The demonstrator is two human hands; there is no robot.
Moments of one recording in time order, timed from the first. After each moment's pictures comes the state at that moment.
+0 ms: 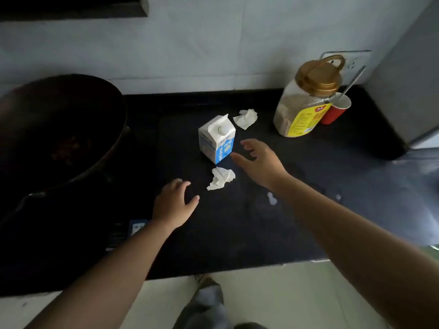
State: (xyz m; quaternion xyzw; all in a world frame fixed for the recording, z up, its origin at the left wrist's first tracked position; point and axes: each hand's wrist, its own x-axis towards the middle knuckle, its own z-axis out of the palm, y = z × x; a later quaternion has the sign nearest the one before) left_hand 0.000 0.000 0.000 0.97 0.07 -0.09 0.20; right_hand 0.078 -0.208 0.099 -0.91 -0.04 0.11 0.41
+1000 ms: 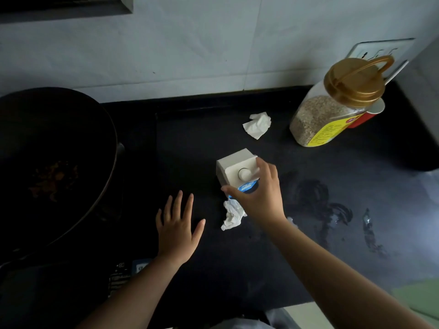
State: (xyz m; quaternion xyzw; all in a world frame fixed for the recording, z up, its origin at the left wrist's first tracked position) left_hand 0.022 0.019 -0.038 0.99 0.06 -0.08 0.11; right_hand 0.098 -0.166 0.052 -0.89 0.05 0.04 0.46
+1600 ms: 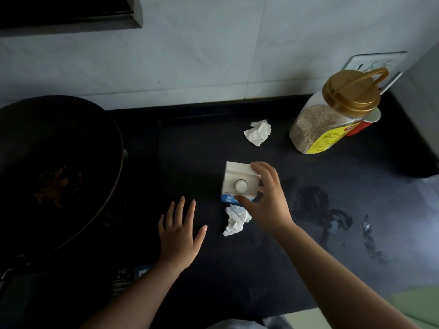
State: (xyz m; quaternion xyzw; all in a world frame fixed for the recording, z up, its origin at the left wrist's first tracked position) left_hand 0.022 0.023 -0.036 0.99 0.05 -0.10 0.13; right_hand 0.102 -0.181 0.041 -0.88 -0.06 0.01 0.47
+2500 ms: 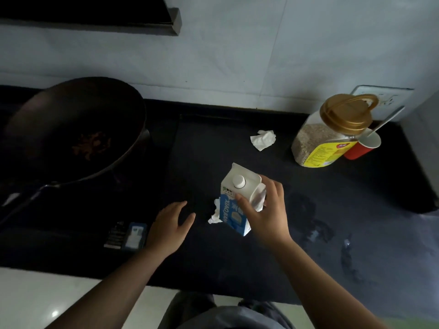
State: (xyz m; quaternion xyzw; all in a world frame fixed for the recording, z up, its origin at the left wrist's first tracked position) left_hand -0.026 -0.012 0.015 0.92 0.21 -0.08 0.33; right_hand 0.049 -0.224 0.086 -0.84 -0.06 0.07 0.53
